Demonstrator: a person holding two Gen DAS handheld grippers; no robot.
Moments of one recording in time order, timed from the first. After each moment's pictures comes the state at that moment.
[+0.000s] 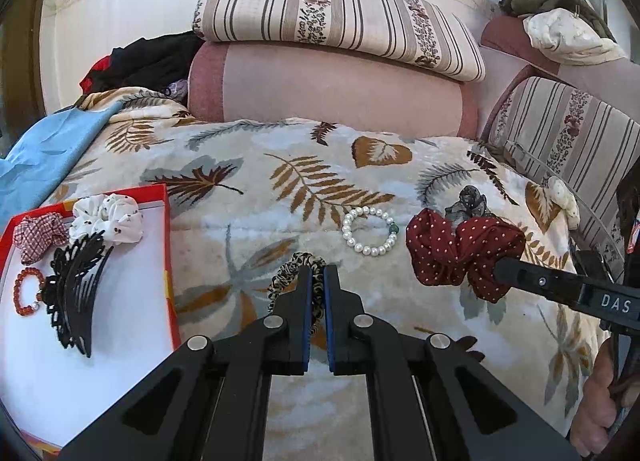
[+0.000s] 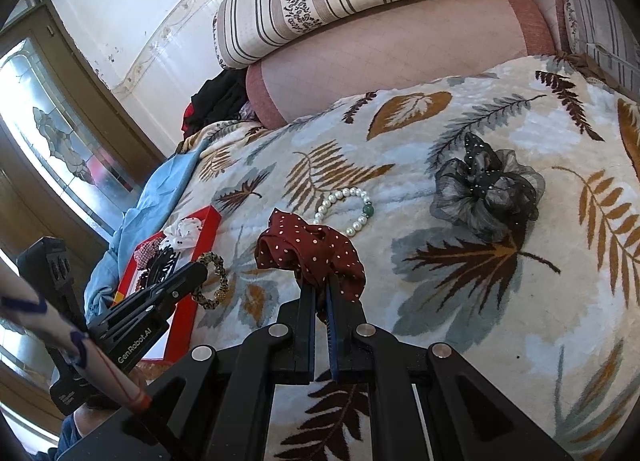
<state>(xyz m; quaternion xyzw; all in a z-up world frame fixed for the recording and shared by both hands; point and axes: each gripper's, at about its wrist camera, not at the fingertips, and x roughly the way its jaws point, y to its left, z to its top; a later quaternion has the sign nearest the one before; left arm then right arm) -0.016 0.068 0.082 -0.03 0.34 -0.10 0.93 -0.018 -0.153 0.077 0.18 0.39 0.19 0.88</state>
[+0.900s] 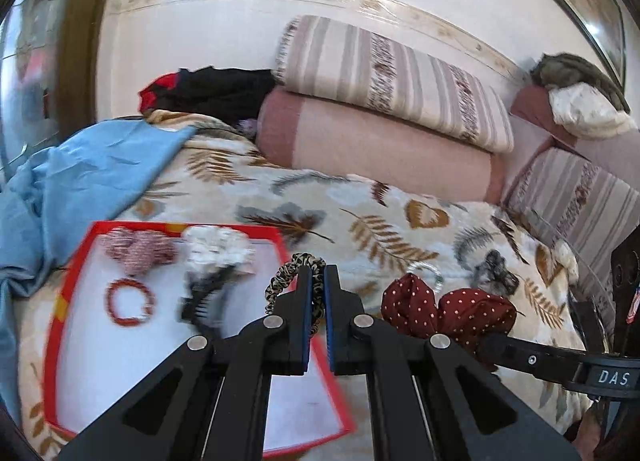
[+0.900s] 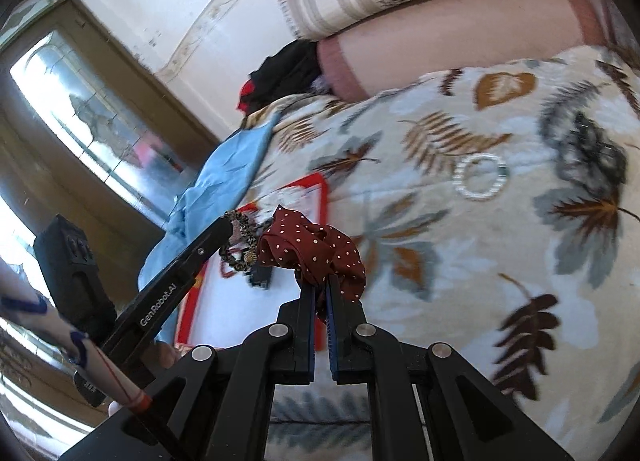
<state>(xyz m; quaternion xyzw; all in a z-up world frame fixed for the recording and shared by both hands) -0.063 0.191 0.136 -0.09 0.28 -0.04 0.96 -0.058 -0.033 0.114 0.20 0.40 0.27 0.85</state>
